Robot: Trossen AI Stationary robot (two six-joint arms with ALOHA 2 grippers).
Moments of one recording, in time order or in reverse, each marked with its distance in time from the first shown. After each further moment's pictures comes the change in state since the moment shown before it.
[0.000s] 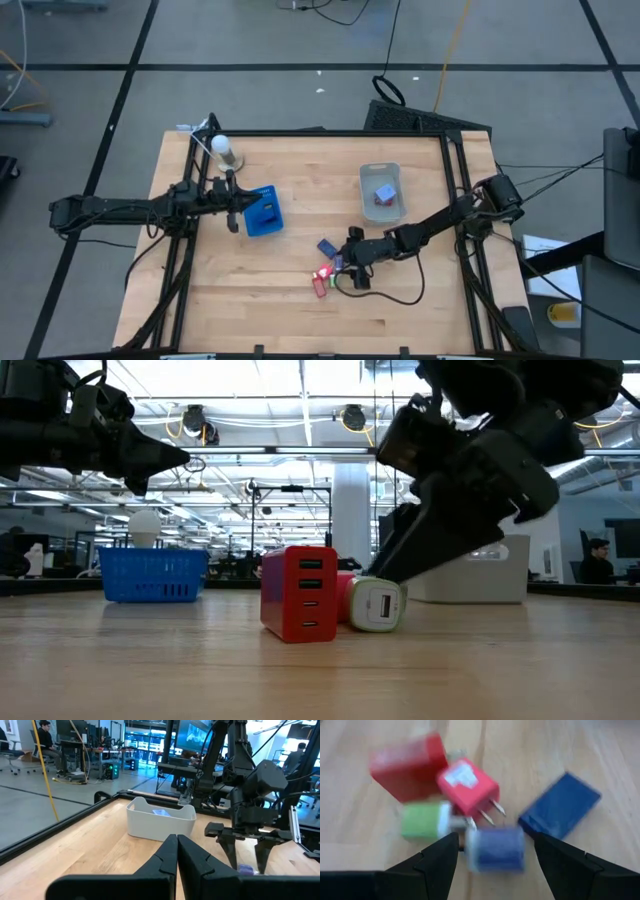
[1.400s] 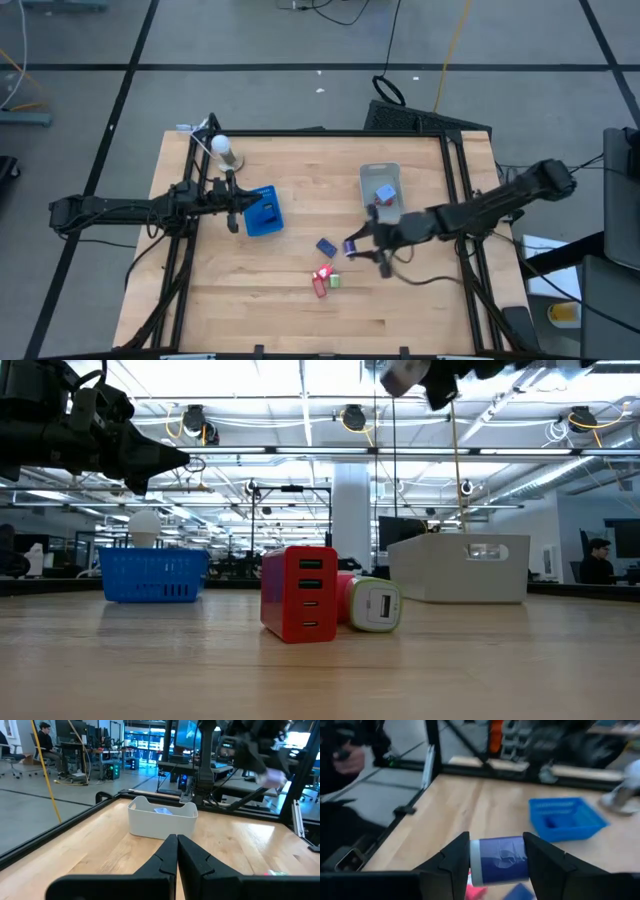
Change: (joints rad) left arm -0.002 0.000 0.000 -0.009 -0.002 0.035; right arm 0.014 -0.545 -0.047 -0.061 0.049 -0.192
